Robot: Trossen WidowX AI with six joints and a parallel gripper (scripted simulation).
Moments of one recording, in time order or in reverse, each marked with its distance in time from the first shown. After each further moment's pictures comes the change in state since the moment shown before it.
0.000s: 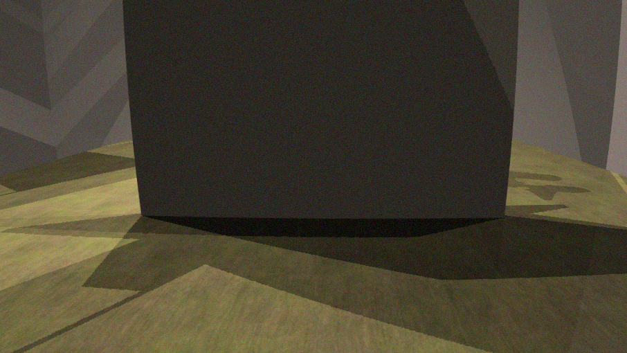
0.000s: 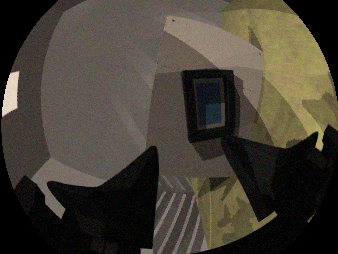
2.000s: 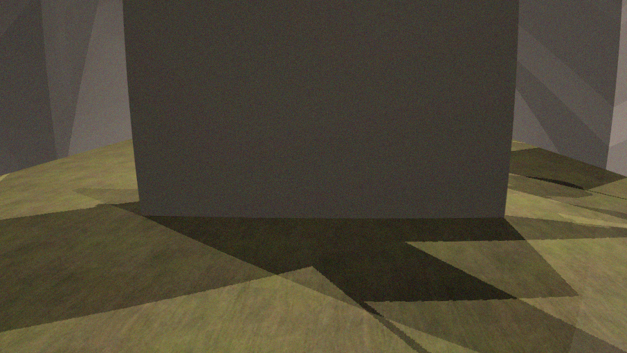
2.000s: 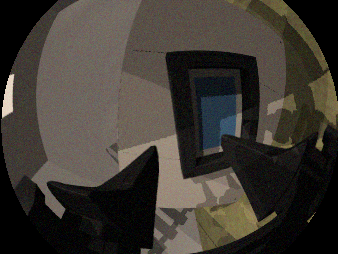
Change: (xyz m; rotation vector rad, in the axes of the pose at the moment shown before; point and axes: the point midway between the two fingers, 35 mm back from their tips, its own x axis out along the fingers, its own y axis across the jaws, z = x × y) arm 0.129 -0.033 -0.010 0.007 0.002 0.013
